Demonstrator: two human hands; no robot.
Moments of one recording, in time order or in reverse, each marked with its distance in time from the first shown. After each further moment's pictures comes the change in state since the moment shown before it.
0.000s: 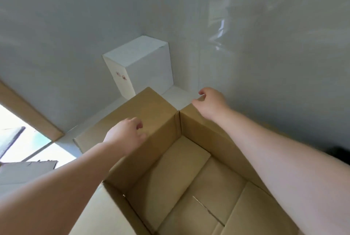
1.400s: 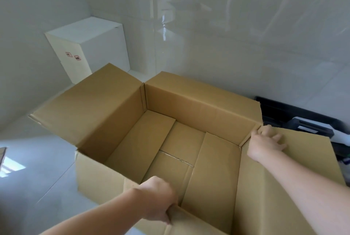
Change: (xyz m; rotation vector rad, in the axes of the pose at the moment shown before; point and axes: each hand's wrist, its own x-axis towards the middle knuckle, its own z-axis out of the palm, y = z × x) left_hand -0.216 0.061 0.101 0.473 -0.656 1.050; right_hand -0.269 0.181 -0.022 -0.831 -0.130 0.897
